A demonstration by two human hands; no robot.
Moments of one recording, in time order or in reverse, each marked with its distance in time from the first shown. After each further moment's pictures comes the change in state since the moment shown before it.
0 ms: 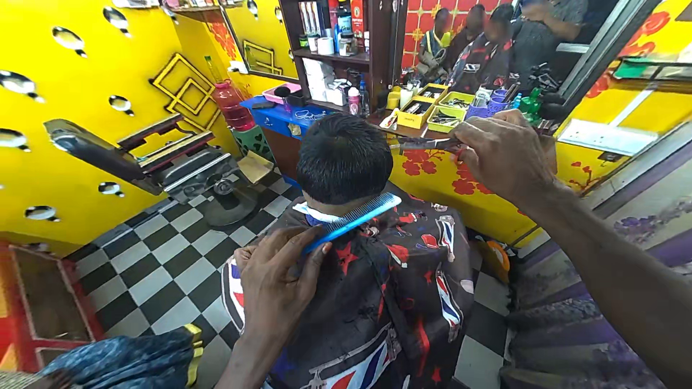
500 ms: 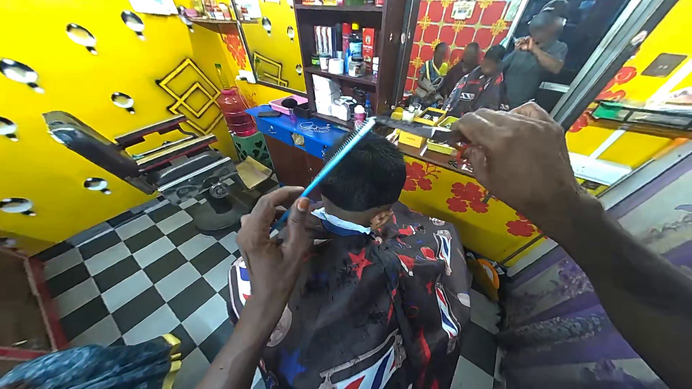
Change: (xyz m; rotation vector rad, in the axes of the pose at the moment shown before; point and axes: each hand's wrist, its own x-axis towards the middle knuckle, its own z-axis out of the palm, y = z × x) left_hand 0.042 -0.019 -0.010 -0.270 0.208 -0.131; right_hand 0.042 -0.055 -0.063 -0.090 0.069 -0.050
